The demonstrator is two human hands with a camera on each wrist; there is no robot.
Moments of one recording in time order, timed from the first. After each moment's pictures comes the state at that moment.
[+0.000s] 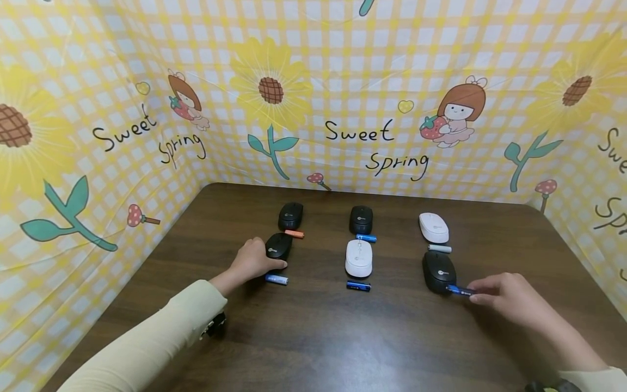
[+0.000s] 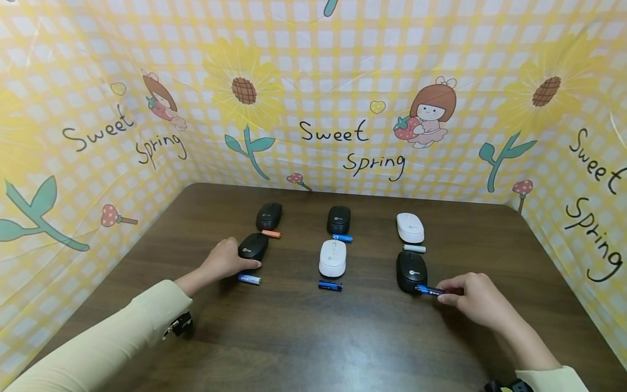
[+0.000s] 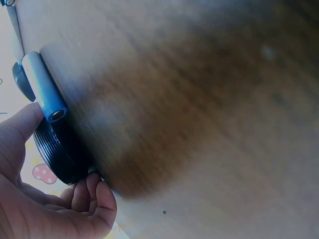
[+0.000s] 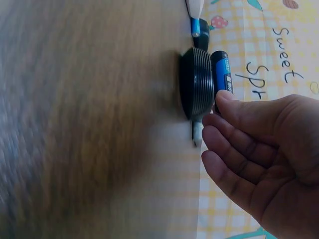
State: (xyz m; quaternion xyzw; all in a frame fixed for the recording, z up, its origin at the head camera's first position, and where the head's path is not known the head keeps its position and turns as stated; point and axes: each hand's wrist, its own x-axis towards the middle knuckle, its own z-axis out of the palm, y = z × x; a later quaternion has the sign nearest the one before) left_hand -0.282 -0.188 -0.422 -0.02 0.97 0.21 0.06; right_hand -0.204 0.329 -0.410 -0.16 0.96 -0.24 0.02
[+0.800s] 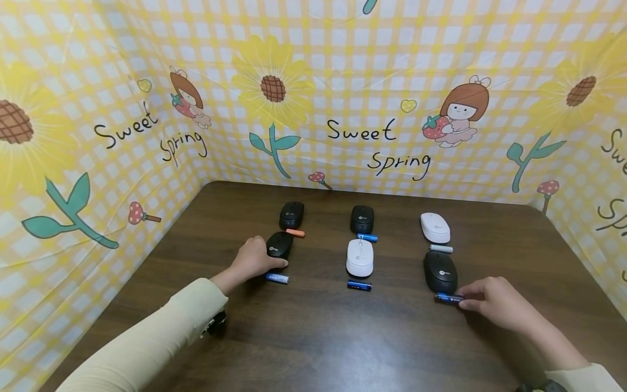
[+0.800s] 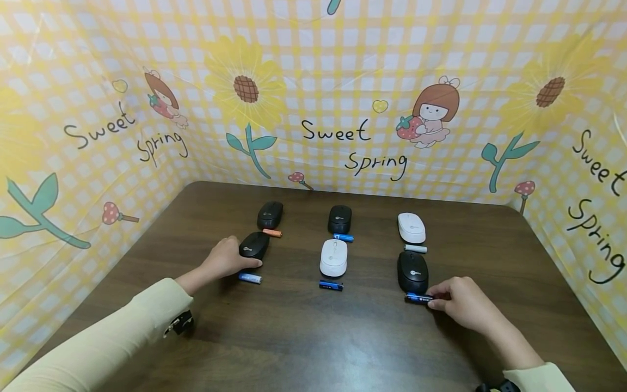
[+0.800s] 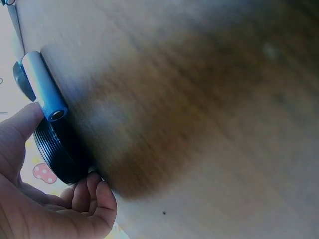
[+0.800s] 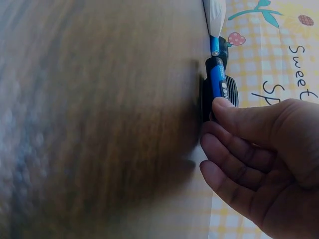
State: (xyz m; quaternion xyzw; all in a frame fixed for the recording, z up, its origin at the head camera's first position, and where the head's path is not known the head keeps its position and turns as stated) left_hand -0.280 -0.189 -0.421 -0.01 0.97 0.22 0.06; right_hand -0.208 0.312 -0.421 -0.20 0.95 -0.22 0.03
